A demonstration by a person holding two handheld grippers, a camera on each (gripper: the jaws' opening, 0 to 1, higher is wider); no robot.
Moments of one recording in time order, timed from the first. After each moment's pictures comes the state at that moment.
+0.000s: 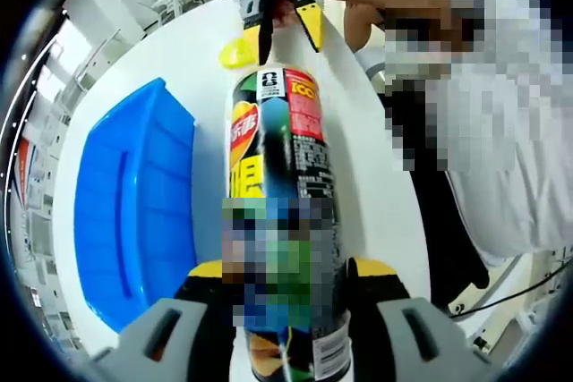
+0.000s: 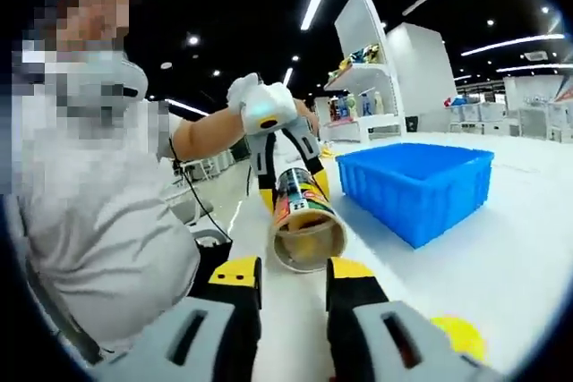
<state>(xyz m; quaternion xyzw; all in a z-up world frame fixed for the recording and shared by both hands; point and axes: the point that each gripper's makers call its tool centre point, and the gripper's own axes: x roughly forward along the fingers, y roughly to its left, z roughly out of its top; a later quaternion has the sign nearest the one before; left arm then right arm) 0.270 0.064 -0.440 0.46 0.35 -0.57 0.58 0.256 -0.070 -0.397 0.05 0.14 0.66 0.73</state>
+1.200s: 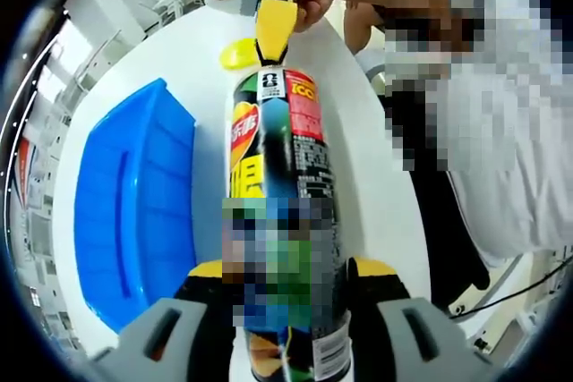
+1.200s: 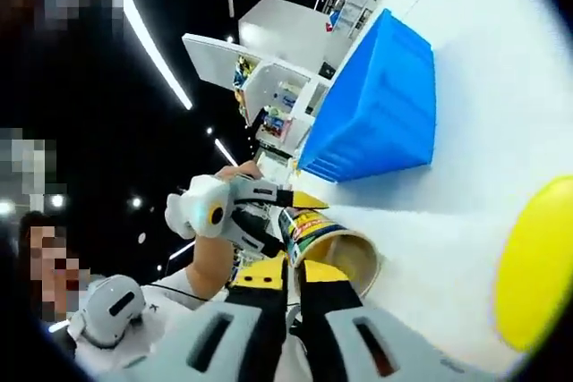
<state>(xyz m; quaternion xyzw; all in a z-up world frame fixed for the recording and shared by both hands) 0.268 0.064 -0.440 0.46 0.35 -0.57 0.58 0.276 -0.036 -0.394 0.37 0.39 0.51 0.67</state>
